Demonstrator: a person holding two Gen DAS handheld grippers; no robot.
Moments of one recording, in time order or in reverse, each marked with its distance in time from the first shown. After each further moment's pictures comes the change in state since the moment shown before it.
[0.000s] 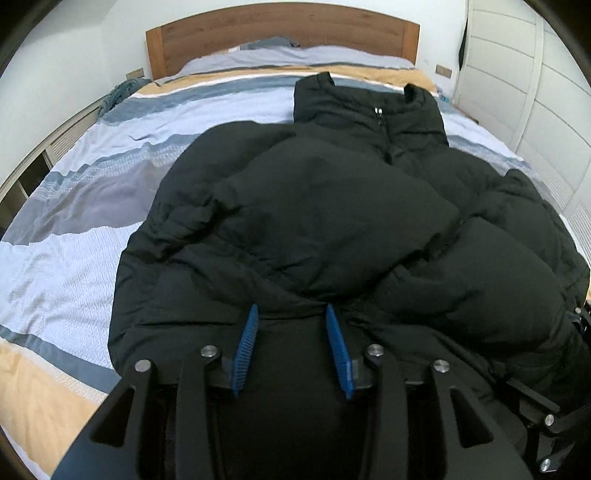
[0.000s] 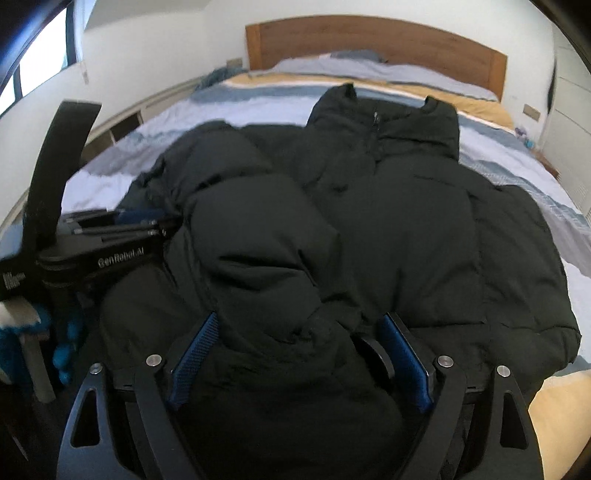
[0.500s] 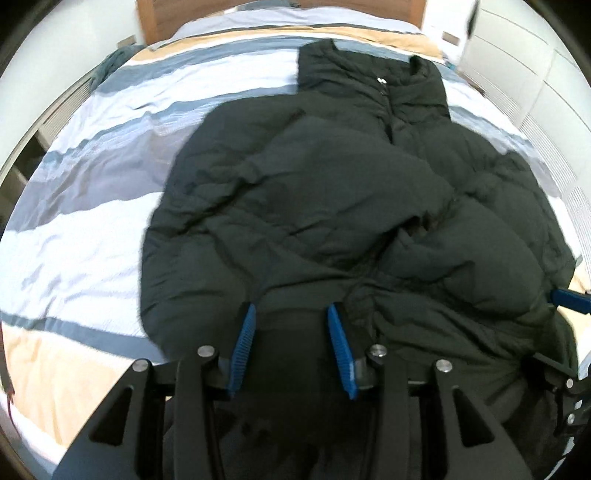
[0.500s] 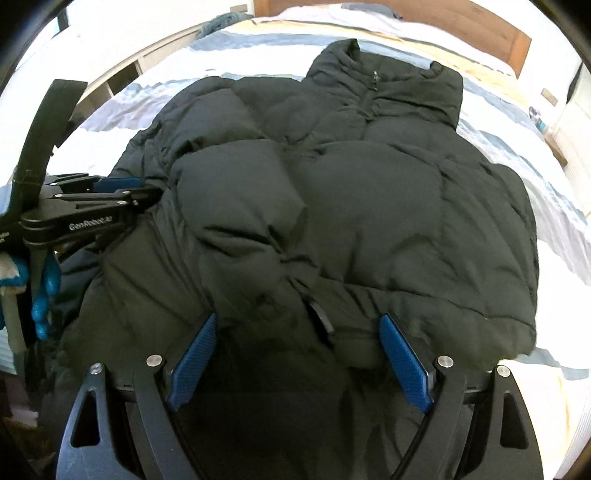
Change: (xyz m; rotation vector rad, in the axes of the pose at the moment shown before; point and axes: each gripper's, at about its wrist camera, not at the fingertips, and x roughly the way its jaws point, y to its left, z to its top) left arm -0.028 0.011 0.017 -0.020 0.197 -0.007; right arm -0.029 -0.025 0.017 -0.024 0.242 0.003
